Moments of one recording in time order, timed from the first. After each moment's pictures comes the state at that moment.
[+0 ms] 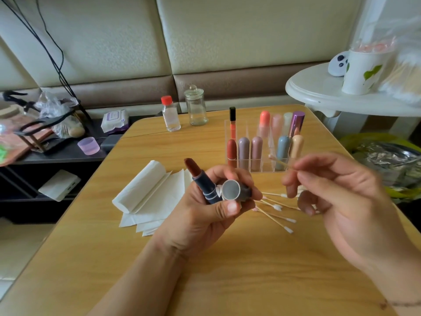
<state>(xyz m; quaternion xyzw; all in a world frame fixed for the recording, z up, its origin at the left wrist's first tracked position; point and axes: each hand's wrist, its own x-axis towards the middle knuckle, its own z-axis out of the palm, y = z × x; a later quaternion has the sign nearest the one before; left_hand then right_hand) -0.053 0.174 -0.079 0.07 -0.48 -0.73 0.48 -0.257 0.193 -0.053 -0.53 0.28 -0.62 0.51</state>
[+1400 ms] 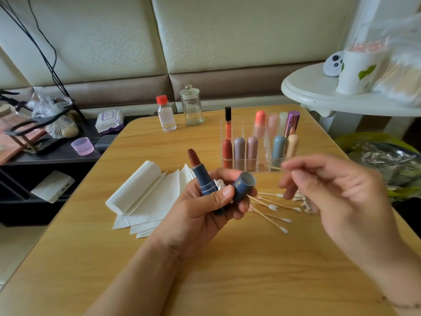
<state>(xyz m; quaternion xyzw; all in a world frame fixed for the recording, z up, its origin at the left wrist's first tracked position) -0.053 0.175 -0.081 0.16 -0.46 -0.73 0.49 -0.265 0.192 -0.059 -0.66 0.36 -0.58 0.31</state>
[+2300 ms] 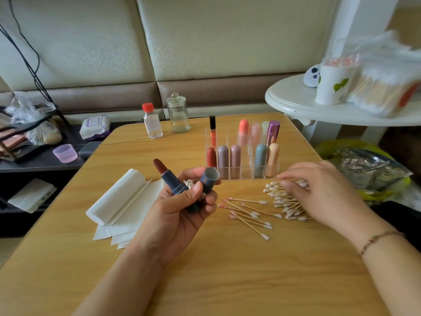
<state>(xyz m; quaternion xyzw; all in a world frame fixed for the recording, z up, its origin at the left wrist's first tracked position) -0.051 0.171 -0.076 0.20 -0.37 -0.72 0.56 -0.313 0.140 -0.069 -0.73 0.66 -0.19 0.06</state>
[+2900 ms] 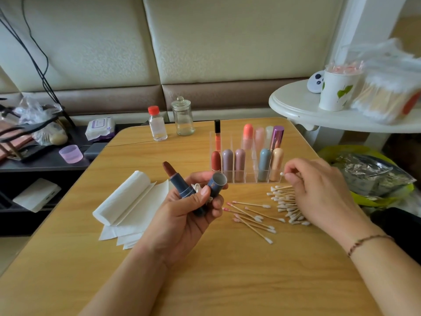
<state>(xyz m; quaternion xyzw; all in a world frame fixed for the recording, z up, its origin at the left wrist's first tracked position) -0.052 0.171 -0.076 0.20 -0.37 -0.73 0.55 -0.302 0.131 -0.079 -0.75 0.60 -0.28 -0.01</state>
